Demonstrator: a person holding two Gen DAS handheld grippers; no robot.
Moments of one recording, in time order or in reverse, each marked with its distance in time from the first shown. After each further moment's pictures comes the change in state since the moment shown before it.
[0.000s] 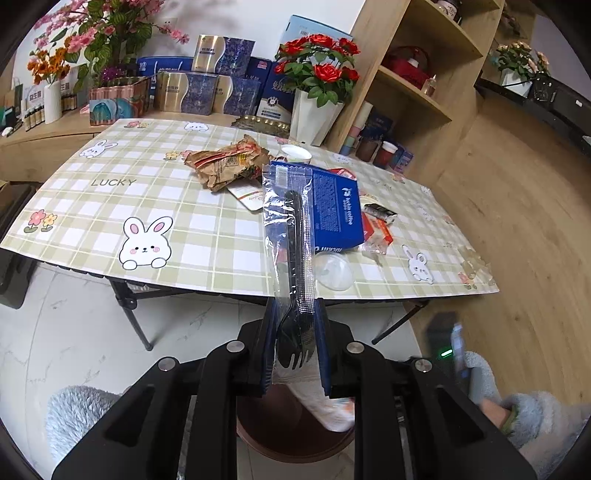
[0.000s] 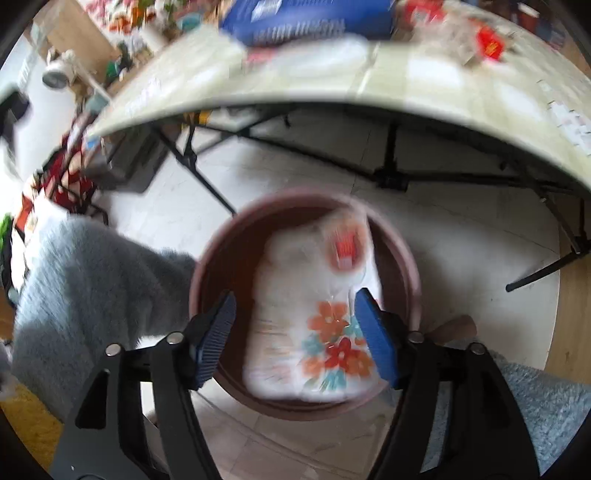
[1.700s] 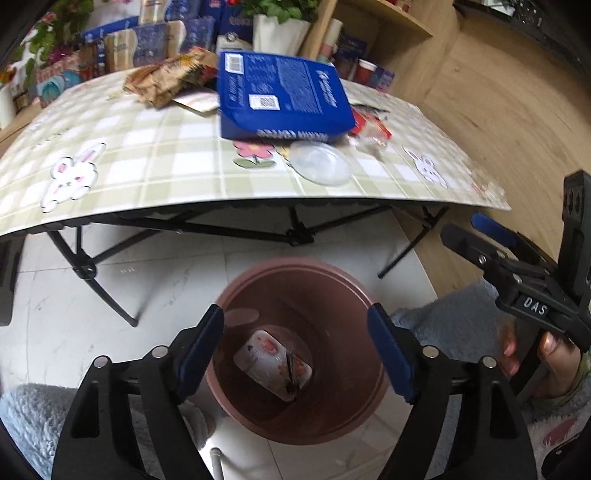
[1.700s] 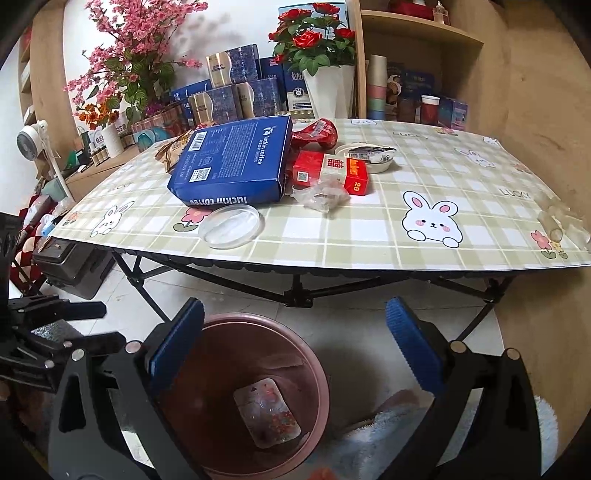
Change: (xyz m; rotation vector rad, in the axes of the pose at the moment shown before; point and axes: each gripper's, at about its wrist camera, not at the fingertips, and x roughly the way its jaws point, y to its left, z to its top) left arm 0.092 -0.012 -0.062 0.145 0.199 -0.031; right arm -0.082 -0.016 -0.013 0.052 -0.473 -0.277
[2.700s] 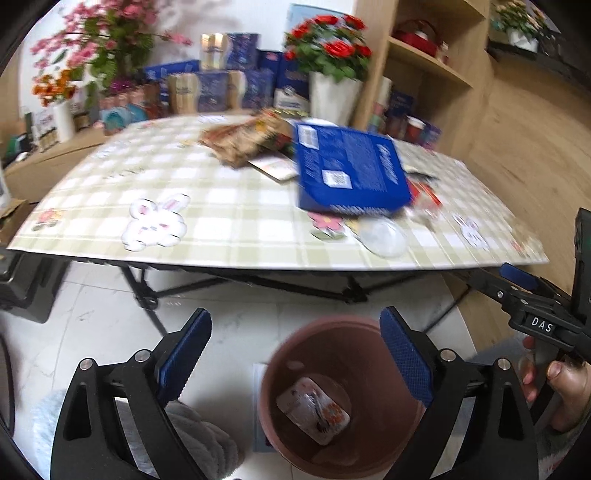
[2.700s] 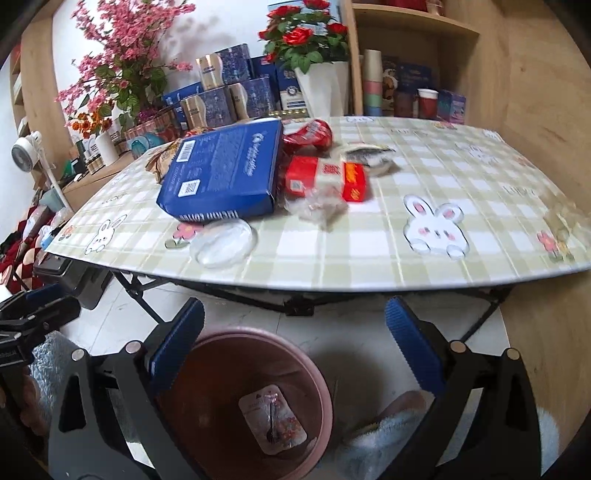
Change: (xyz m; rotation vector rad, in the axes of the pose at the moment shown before) left arm -0.042 0.024 0.013 -0.079 -0.219 0.215; right arm 0.018 -0.003 0.023 0.025 0.010 0.010
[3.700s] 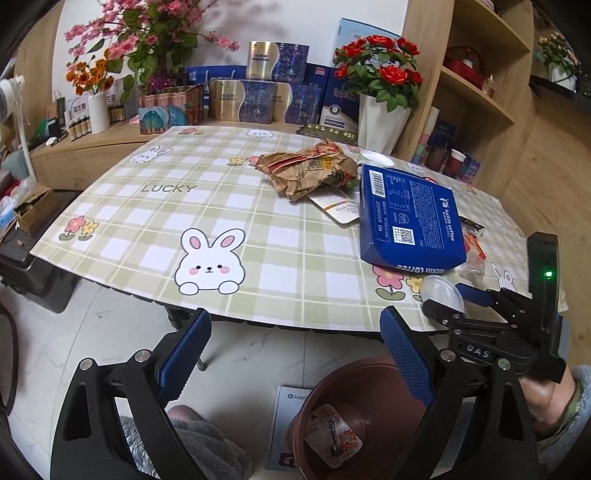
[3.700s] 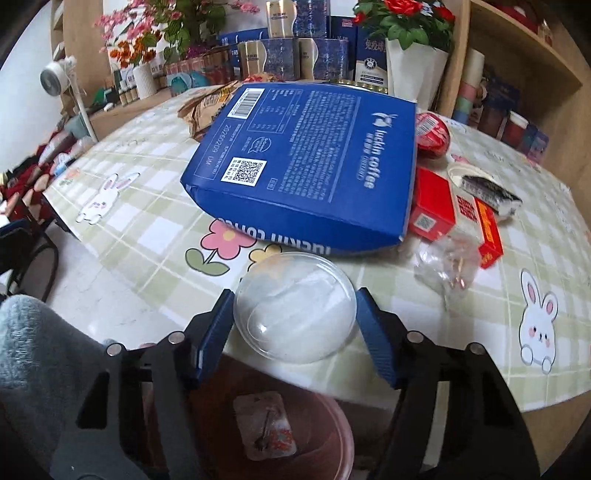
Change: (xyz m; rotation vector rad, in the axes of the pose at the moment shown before) left arm 0.008 0.044 0.044 -0.083 -0.021 0.068; right arm 0.096 0.066 0.045 -0.222 0.155 0.093
